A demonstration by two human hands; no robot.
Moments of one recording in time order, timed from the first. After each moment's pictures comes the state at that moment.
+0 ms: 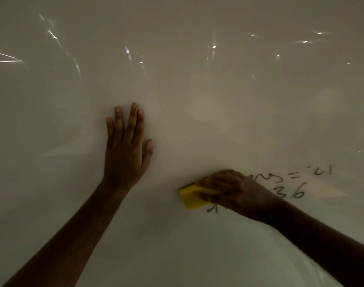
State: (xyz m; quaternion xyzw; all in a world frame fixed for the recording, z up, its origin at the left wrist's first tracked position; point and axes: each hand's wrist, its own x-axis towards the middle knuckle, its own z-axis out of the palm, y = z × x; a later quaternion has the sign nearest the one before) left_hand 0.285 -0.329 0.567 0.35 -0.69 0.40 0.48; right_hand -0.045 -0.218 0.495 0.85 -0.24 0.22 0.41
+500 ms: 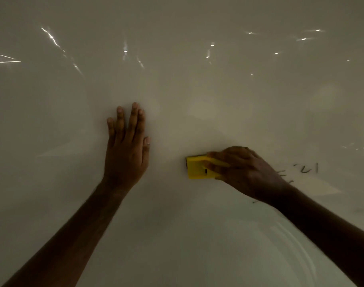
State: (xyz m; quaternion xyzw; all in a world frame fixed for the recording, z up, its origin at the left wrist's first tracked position) left_hand 0.247 -0.318 0.566 0.37 -0.69 0.39 0.48; right_hand -0.089 -0.204 0.533 0.81 -0.30 0.28 0.42
